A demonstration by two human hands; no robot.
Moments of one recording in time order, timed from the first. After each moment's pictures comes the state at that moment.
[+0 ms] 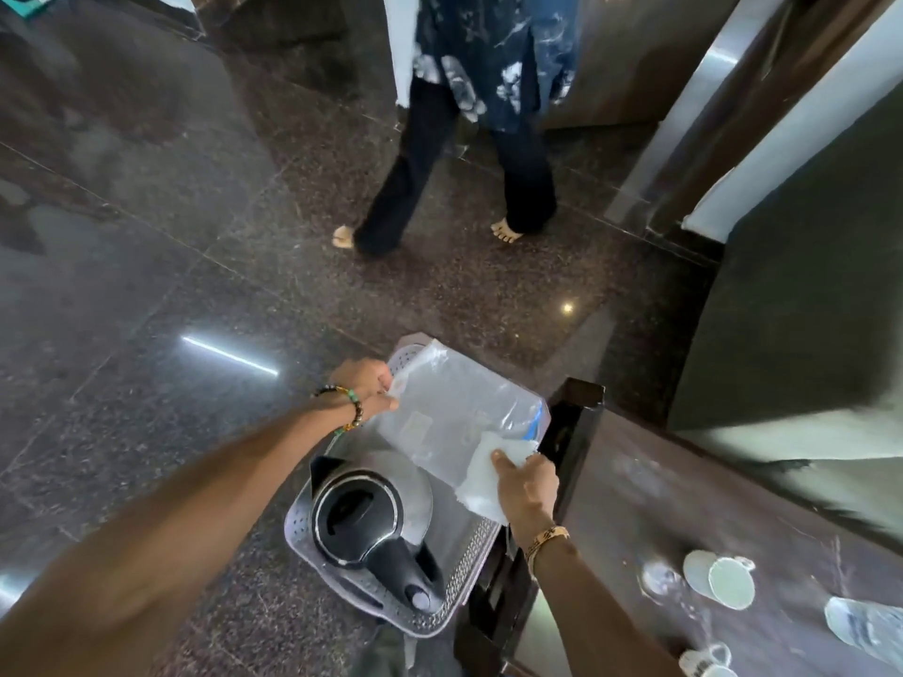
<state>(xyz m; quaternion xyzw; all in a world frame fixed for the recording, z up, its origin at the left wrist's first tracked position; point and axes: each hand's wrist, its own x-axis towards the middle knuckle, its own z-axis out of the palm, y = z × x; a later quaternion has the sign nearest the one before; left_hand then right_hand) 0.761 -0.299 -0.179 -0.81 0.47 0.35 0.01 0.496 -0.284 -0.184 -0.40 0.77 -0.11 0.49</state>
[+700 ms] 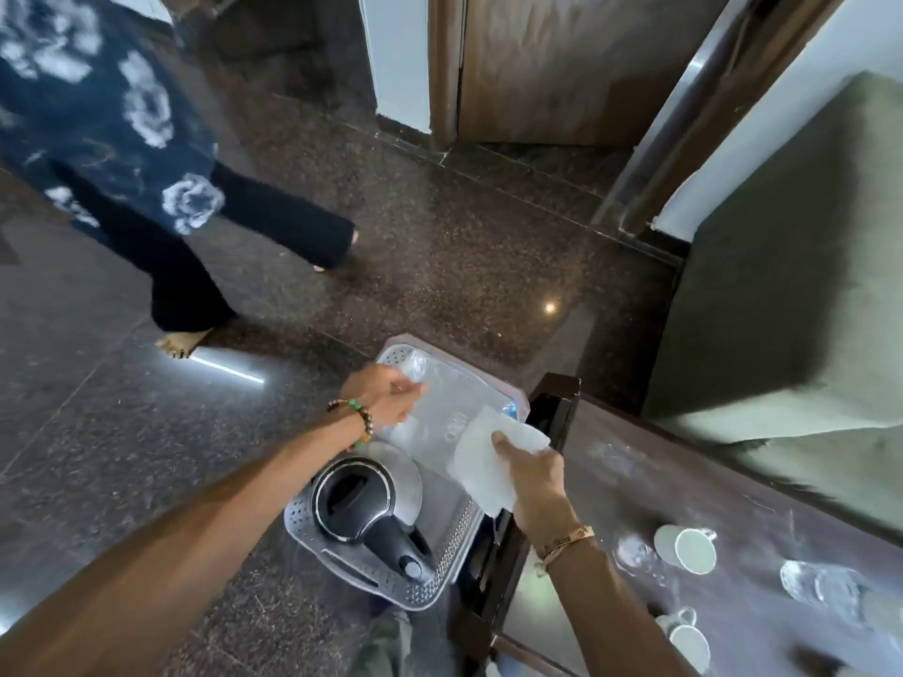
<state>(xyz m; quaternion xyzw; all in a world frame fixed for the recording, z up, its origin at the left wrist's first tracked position) 0.706 -0.285 -0.121 -0.78 0.34 0.49 -0.20 0.479 -0.279 -0.112 -0.23 0.70 -0.24 0.63</state>
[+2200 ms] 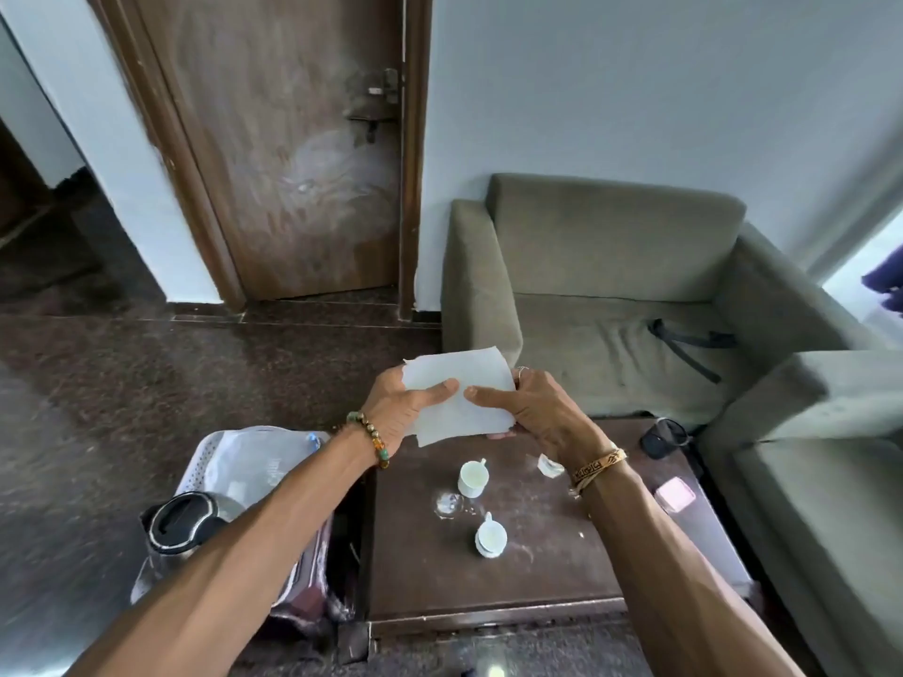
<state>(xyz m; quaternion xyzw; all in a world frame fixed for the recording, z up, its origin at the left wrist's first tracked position) 0.360 -0.170 0.149 -0.45 0.40 0.67 -0.42 0.167 -0.140 0.186 -0.48 0.58 -0.36 0.56</state>
